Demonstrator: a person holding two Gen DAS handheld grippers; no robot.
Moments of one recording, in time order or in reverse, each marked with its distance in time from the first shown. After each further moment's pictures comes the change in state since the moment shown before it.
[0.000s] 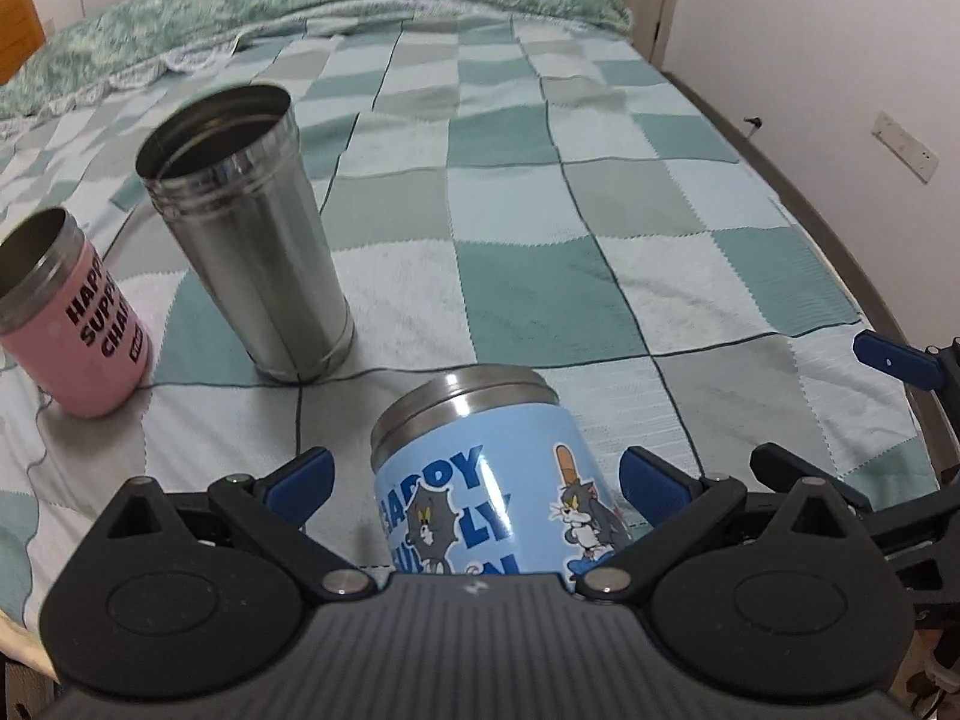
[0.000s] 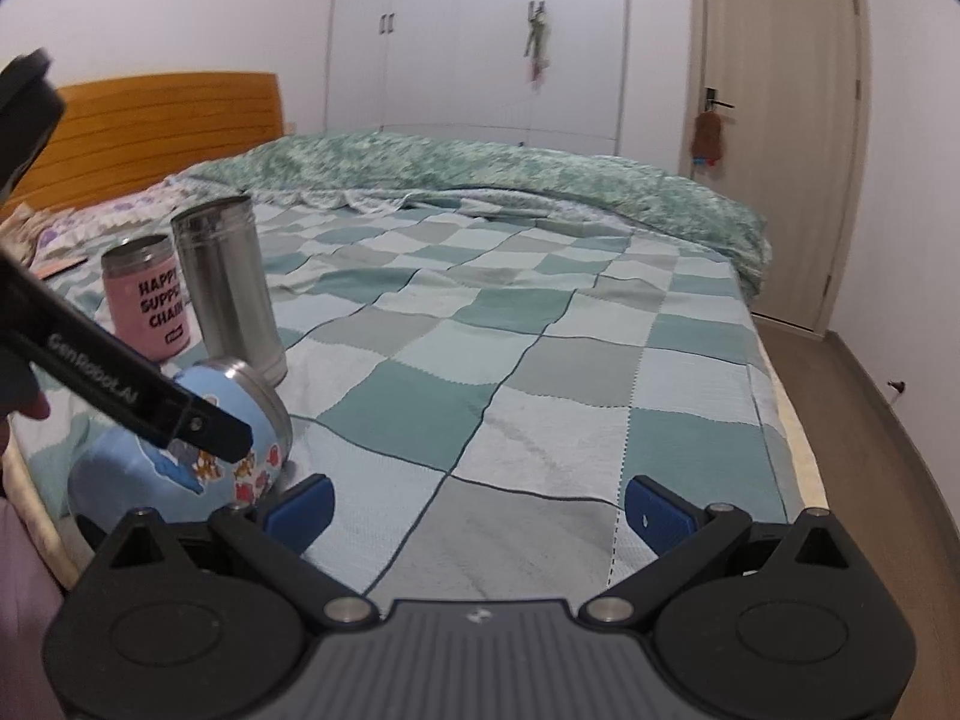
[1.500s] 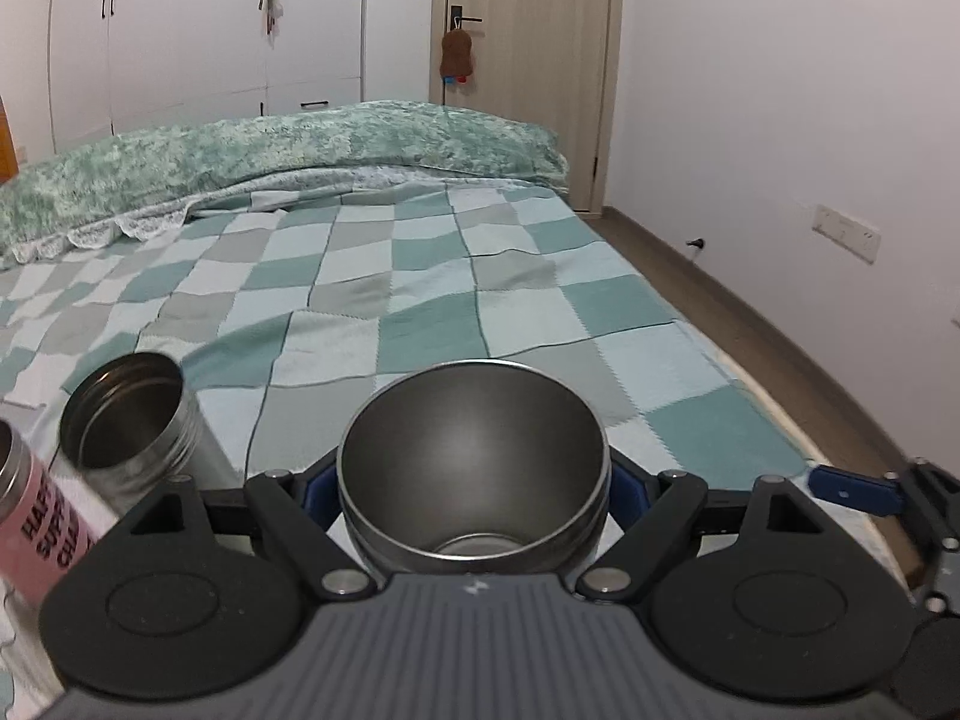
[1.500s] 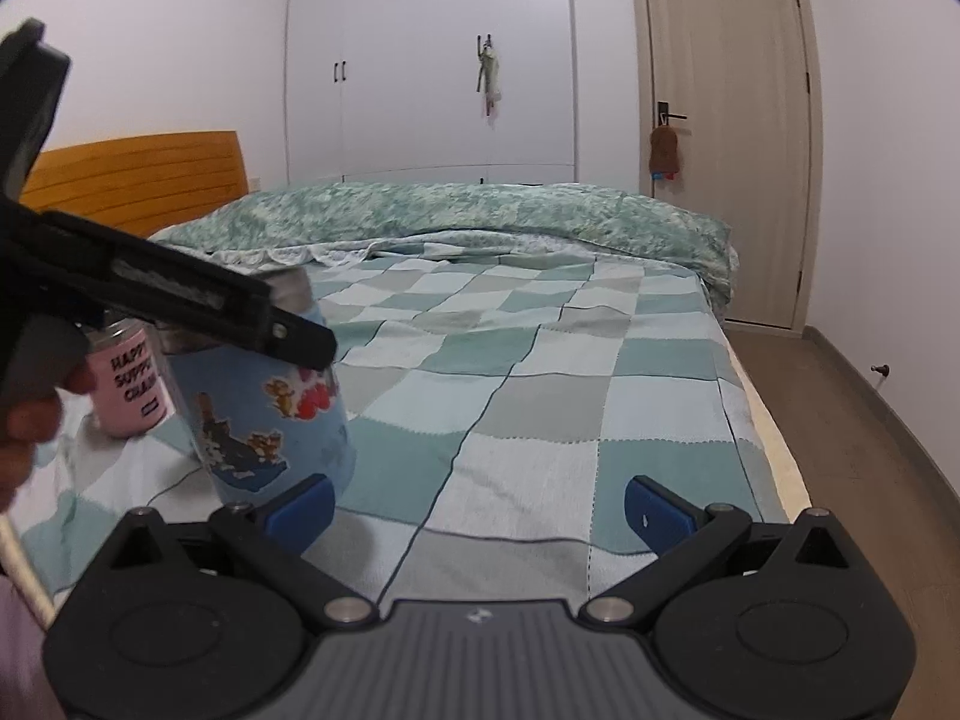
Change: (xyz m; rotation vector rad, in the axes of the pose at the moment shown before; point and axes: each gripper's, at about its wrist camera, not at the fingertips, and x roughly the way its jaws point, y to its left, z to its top) left arm -0.002 -0.037 0.053 0.089 -0.336 -0.059; right arm -0.003 -0.019 0.007 0.132 -0.098 -0.043
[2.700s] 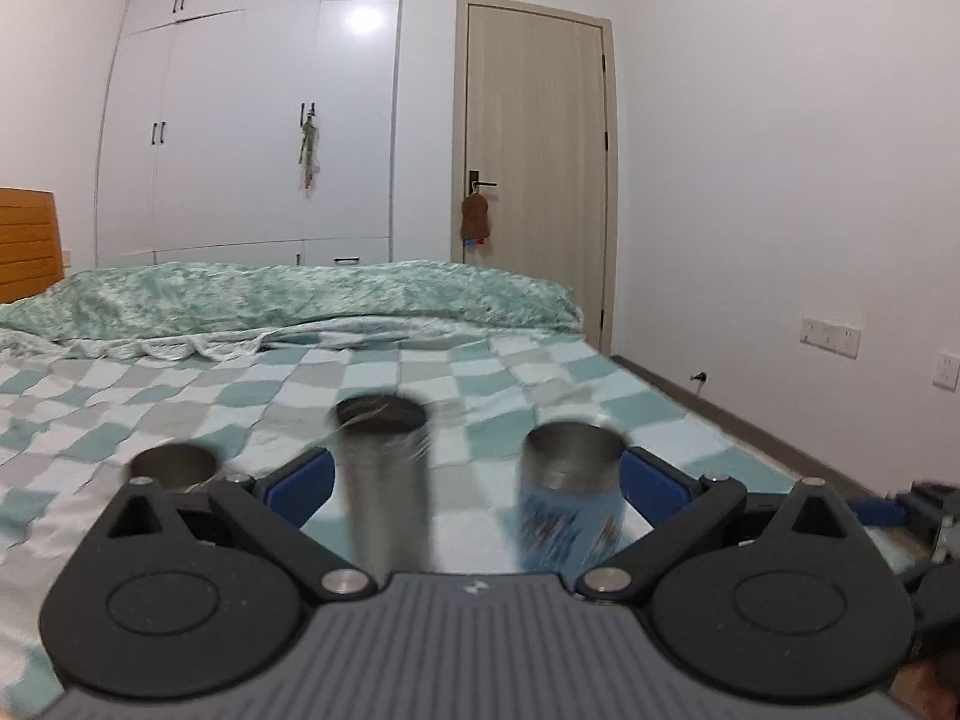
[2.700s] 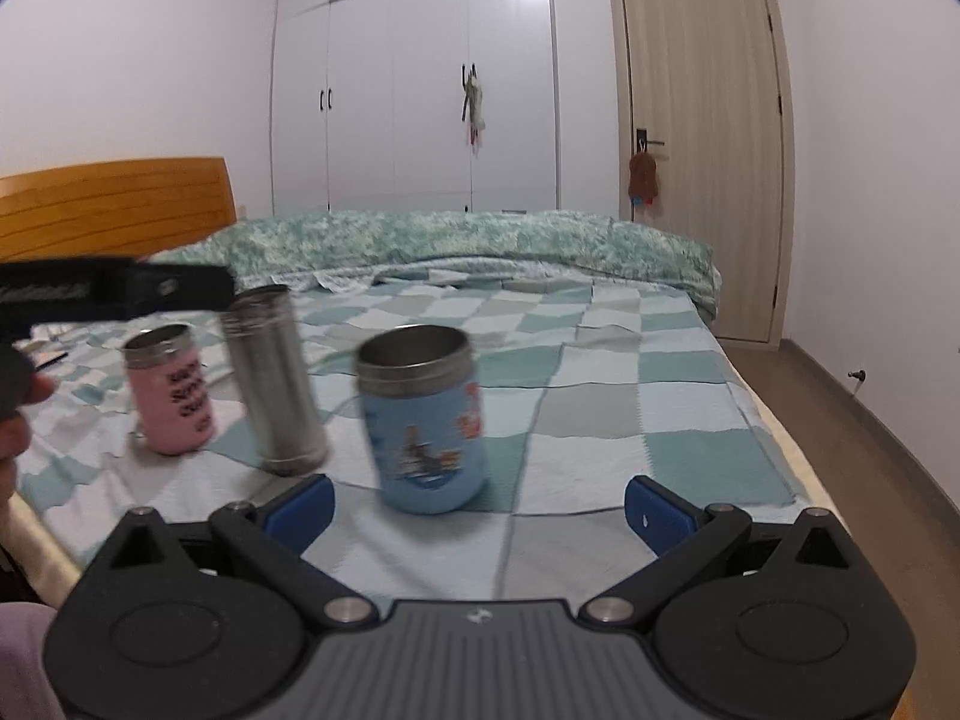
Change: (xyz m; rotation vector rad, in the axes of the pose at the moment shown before) left arm -0.151 0.083 -0.095 0.014 -0.361 0.015; right arm -0.060 0.092 -0.025 0.027 -0.078 -0.058
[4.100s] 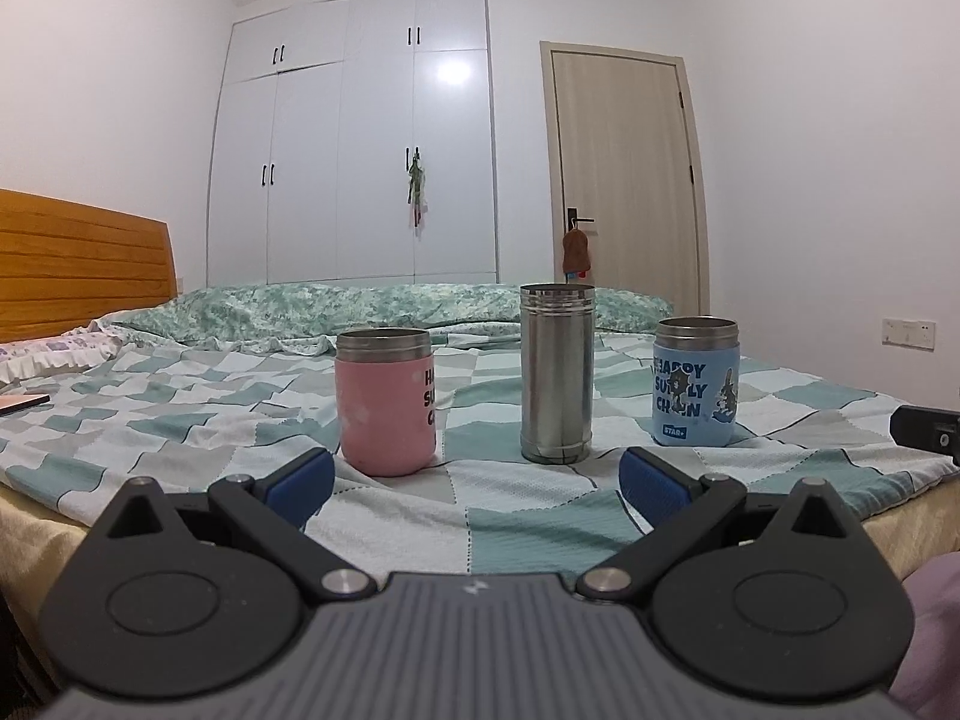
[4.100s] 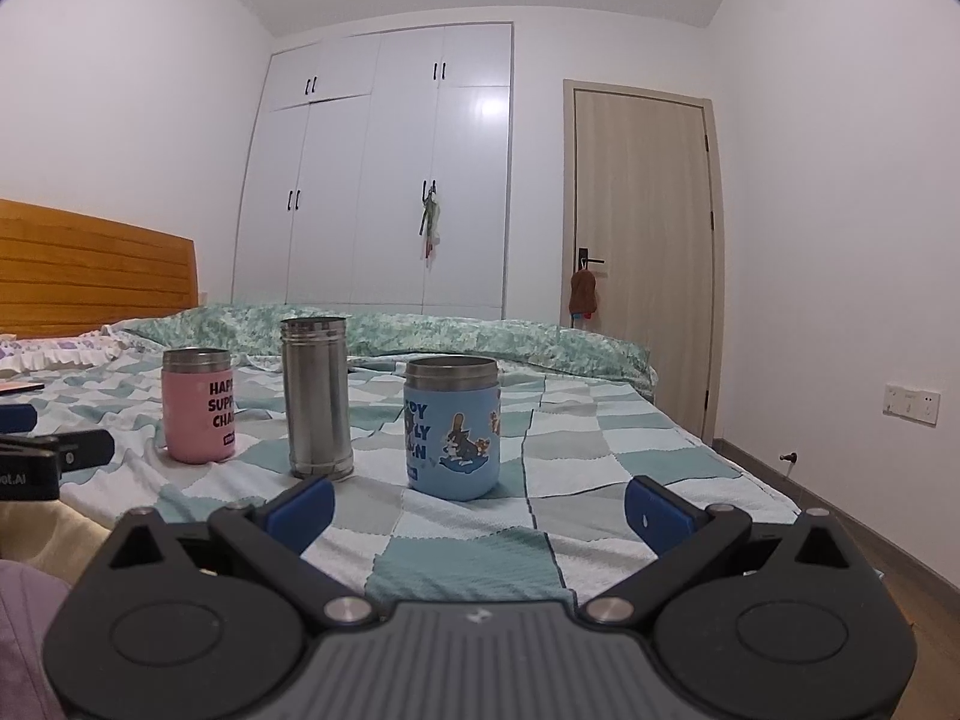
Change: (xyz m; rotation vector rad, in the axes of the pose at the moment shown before) left arm -0.087 0.041 -0.124 -0.002 -0.123 0.202; right arm -0.069 0.061 -0.087 -0.038 -0.259 -0.151
